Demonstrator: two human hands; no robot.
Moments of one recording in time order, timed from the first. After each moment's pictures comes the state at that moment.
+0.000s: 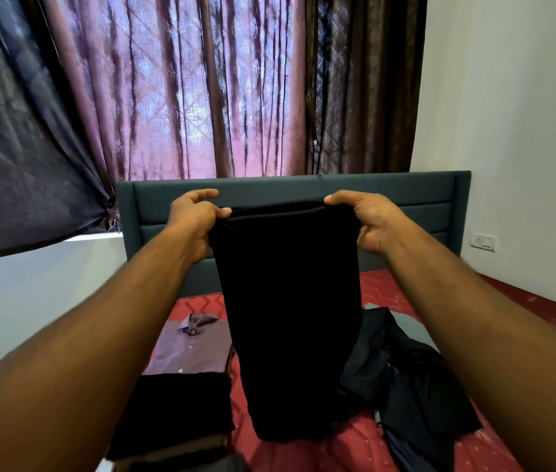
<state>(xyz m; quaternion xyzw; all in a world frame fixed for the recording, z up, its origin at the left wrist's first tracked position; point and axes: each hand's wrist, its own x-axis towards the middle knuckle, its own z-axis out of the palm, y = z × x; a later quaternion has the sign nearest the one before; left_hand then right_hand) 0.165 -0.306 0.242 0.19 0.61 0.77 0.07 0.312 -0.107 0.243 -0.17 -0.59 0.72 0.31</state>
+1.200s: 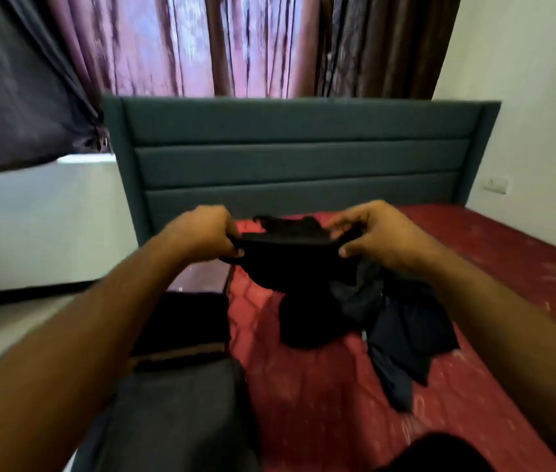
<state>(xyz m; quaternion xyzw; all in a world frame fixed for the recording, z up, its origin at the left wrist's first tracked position) 0.187 -0.329 0.128 0.40 0.91 0.09 -0.04 0.366 -0.112 0.127 -0.10 -0.92 0.33 0.19</state>
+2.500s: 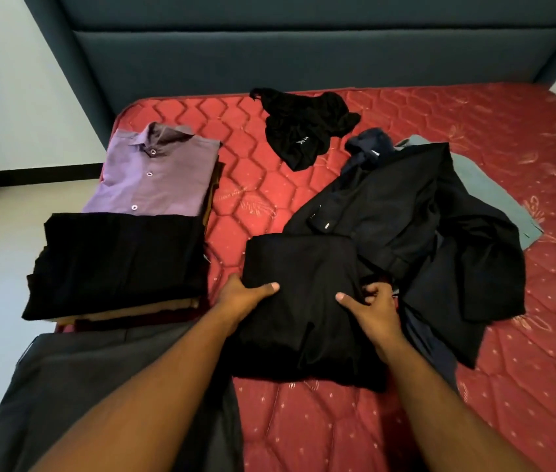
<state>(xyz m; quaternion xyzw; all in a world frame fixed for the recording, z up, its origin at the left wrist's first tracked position) 0.113 -0.205 -0.249 0.00 0.77 0.54 0.35 0.280 -0.029 -0.233 -0.49 -0.69 0.51 0.12</state>
